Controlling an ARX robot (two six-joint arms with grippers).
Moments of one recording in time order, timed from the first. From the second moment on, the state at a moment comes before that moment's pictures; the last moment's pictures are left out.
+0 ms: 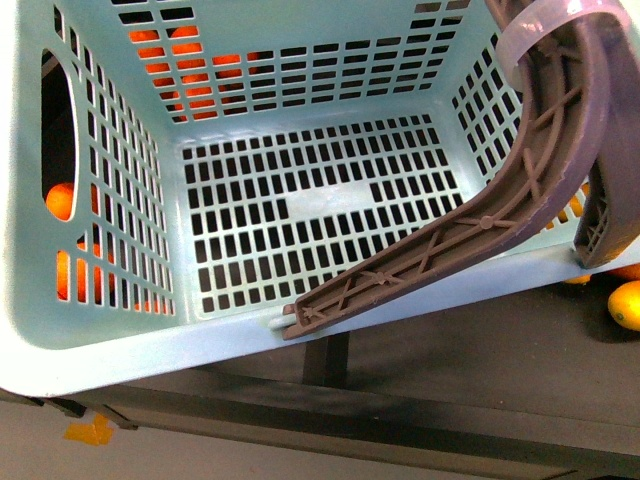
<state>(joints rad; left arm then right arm) -0.67 1.61 1.17 -0.11 0.25 -0.83 0.07 1.18 0.63 0.44 -0.18 0.25</state>
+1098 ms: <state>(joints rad) -0.67 1.61 1.17 -0.11 0.25 -0.83 0.45 1.26 0.66 0.44 0.10 0.33</state>
